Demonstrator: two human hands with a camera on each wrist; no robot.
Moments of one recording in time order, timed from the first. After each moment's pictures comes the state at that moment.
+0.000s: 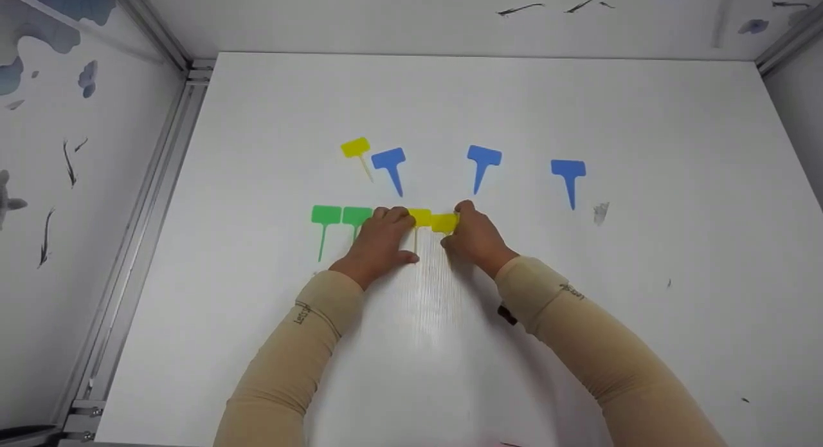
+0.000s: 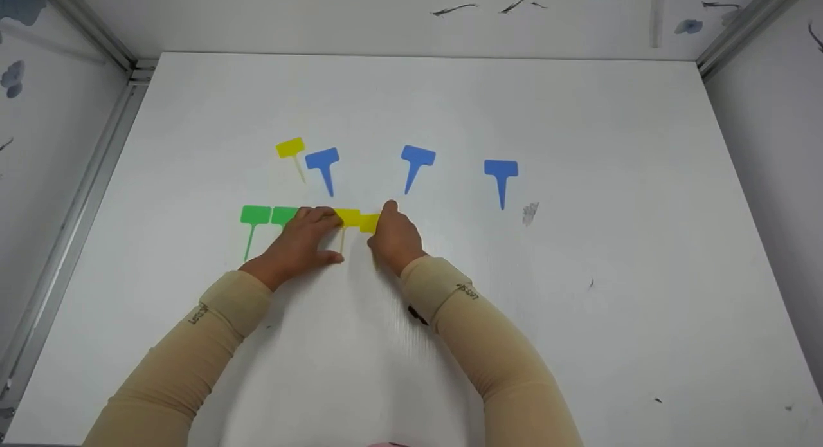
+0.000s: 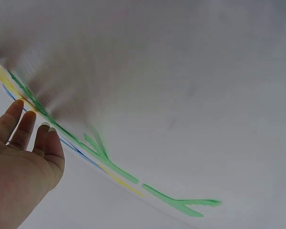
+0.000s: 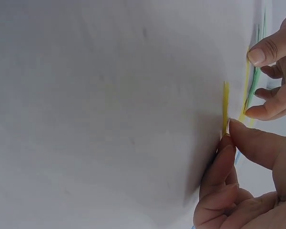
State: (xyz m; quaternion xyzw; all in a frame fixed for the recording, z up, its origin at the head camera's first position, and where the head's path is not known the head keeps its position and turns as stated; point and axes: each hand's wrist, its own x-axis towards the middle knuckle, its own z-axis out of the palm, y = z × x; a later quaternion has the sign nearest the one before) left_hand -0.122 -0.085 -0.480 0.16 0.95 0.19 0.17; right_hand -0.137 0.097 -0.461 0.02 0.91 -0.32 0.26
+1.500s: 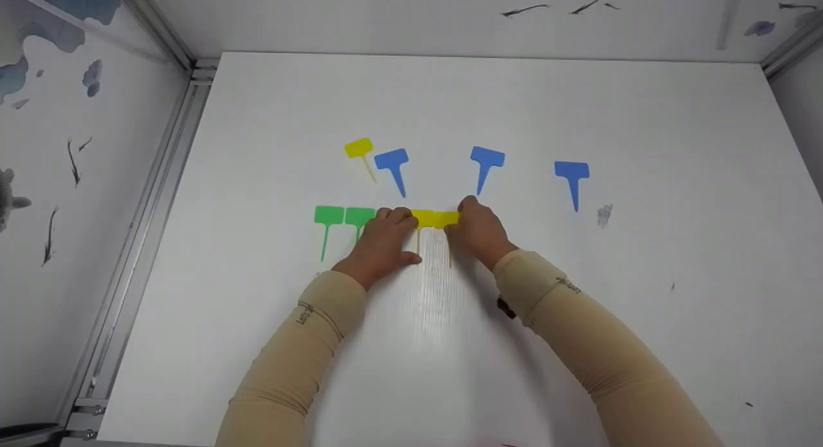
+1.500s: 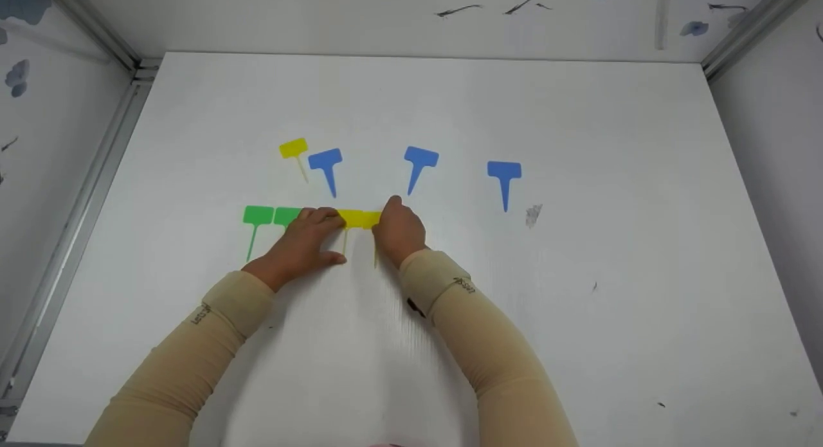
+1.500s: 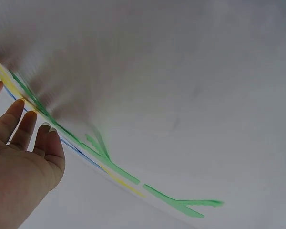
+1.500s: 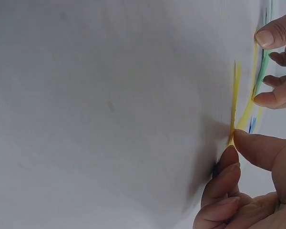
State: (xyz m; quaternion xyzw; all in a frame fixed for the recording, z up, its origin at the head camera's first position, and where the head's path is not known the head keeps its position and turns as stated) left_hand -0.122 -0.085 -0.481 0.16 0.96 0.18 0.17; right_hand -0.151 0.097 -0.465 0.04 0.92 -0.28 0.25
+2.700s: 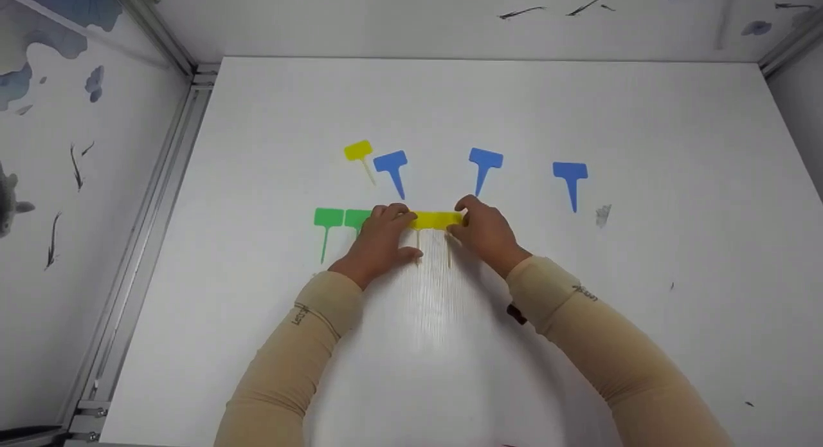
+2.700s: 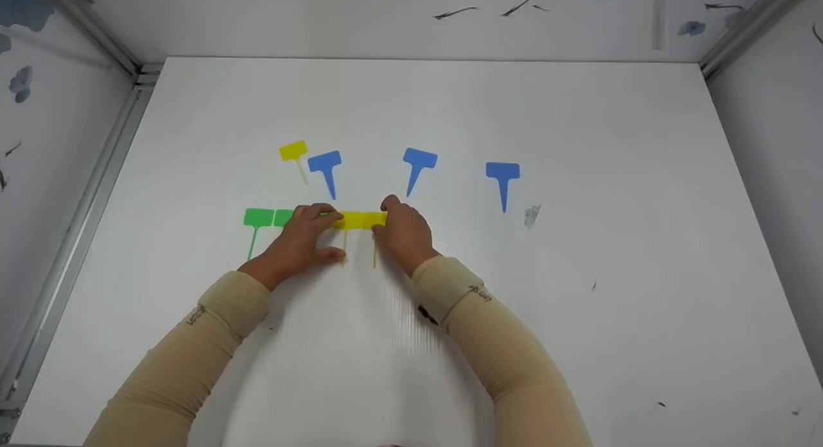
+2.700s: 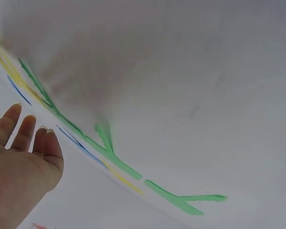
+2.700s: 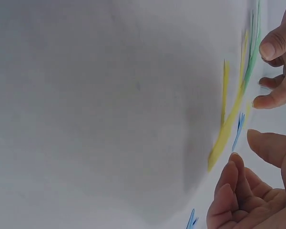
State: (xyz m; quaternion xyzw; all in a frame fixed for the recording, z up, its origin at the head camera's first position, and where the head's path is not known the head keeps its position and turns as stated) left_hand -0.123 -0.088 -0.472 0.14 0.95 0.24 0.16; right_hand -0.142 0.111 -0.459 -0.02 0.93 -0.31 0.20
